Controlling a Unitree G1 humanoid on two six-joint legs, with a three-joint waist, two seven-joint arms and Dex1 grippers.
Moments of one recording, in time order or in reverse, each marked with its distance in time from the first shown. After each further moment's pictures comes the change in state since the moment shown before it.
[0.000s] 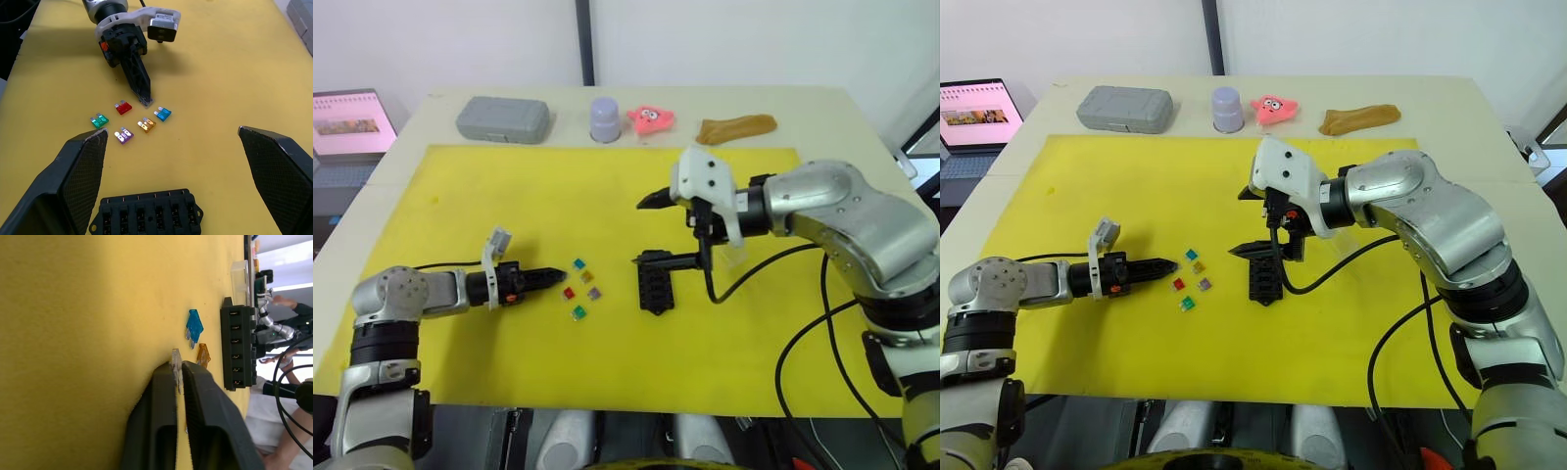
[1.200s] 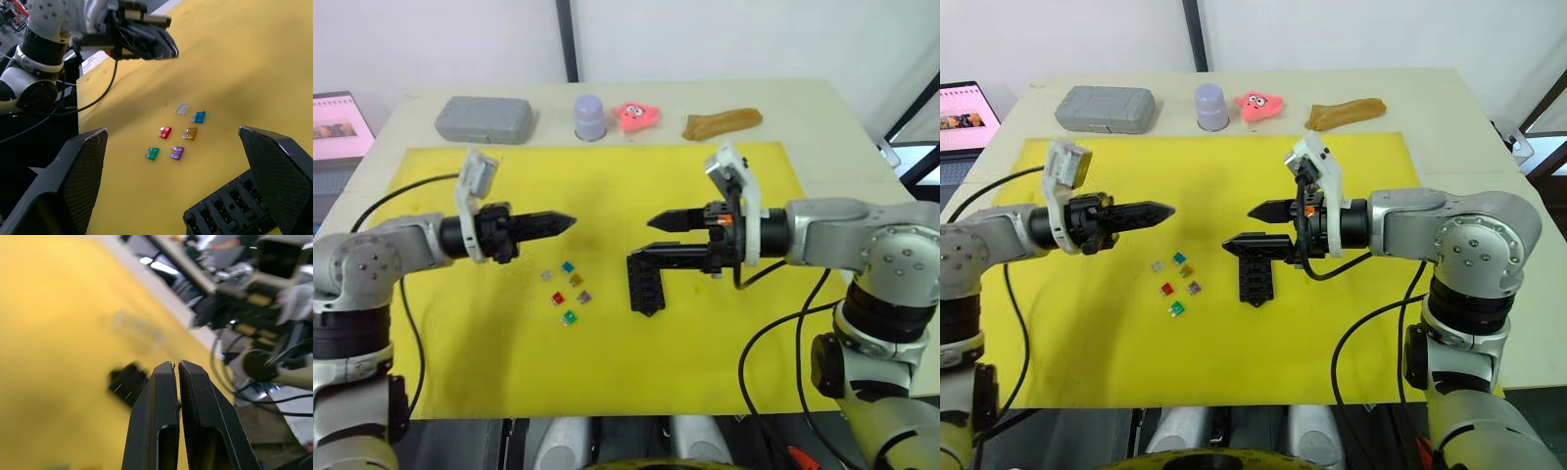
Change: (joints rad) left arm -0.024 0.168 -0.004 -0.328 -0.086 -0.238 -0.225; right arm 0.091 0.280 -0.489 -0.003 0.549 0.643 -0.425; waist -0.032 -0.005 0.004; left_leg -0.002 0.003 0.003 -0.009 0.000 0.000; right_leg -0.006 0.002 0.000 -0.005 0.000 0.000
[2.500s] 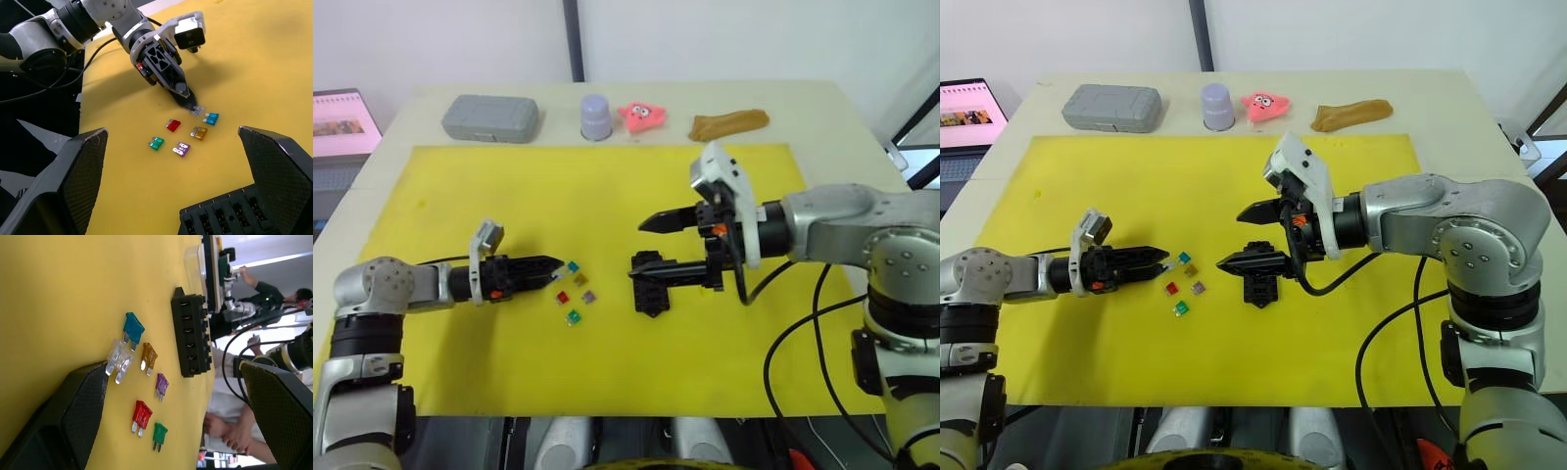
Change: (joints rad) left arm -0.016 -0.082 -0.055 0.342 0.087 0.281 -0.018; right arm -0.048 -0.197 0.222 -0.049 0.016 -0.224 0.099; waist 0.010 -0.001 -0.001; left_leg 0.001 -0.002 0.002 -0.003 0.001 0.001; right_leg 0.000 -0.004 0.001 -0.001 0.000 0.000
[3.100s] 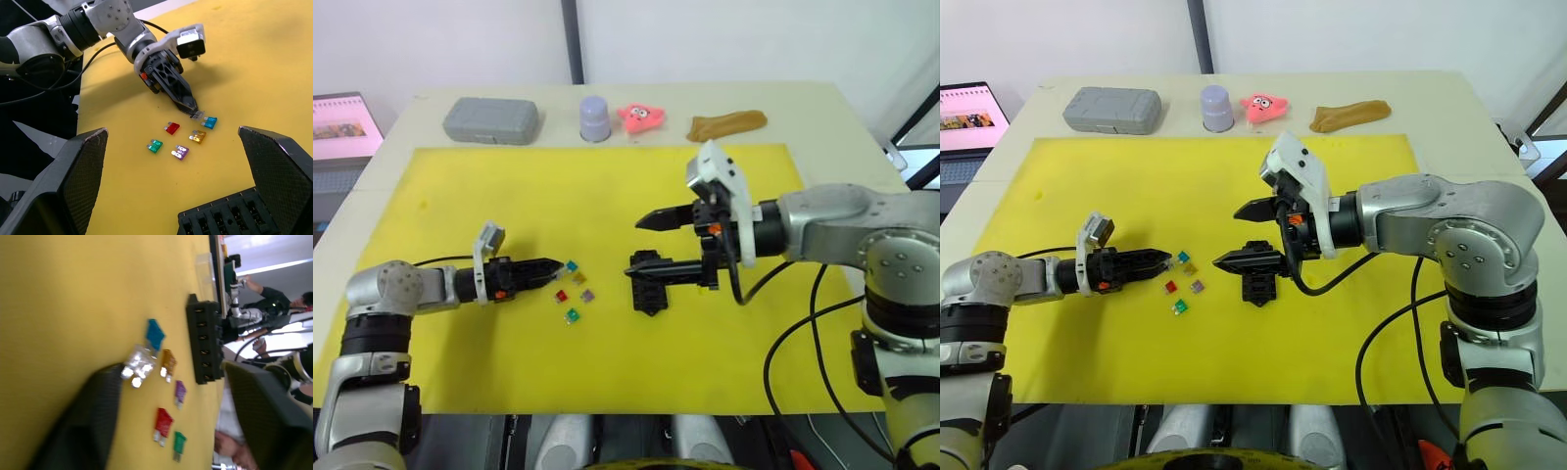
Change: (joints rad) left arm 0.009 -0.044 -0.009 0.072 0.090 -0.111 0.005; right arm 0.000 0.000 0.025 -0.001 0.000 -0.032 -0.019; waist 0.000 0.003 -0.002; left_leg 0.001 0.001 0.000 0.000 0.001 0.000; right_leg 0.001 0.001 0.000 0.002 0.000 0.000
